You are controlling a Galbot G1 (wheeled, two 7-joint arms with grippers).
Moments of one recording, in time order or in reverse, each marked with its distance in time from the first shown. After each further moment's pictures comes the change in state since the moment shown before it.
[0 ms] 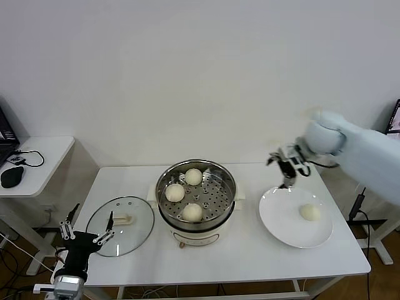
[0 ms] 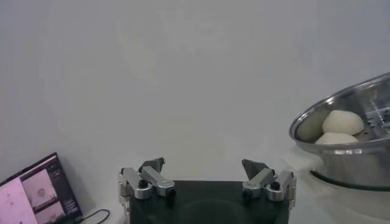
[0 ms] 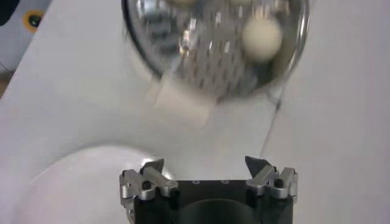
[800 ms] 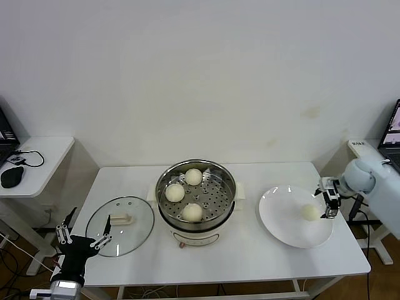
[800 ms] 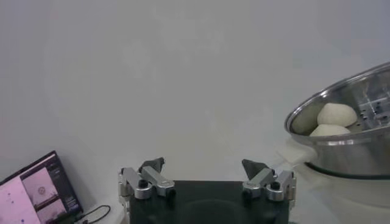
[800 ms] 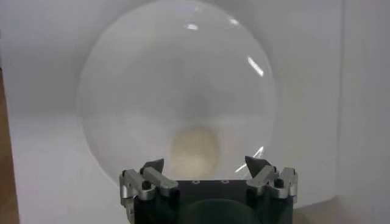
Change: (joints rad) left arm 0.042 -0.013 -0.021 -0.029 0.012 0.012 0.004; right arm -0.503 0.009 0.467 -0.283 -0.299 0.065 0.003
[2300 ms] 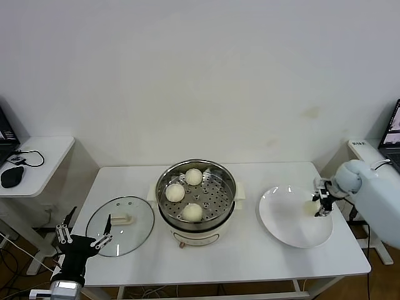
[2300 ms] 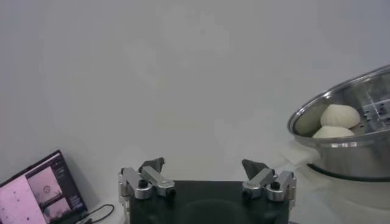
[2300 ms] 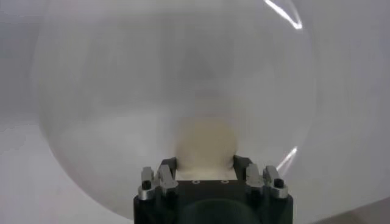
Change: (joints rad) left arm 0.001 -0.004 0.004 -0.014 0.003 0.003 0.001; right arm 0.040 0.092 0.026 -0.128 -0.031 -0.015 -0.034
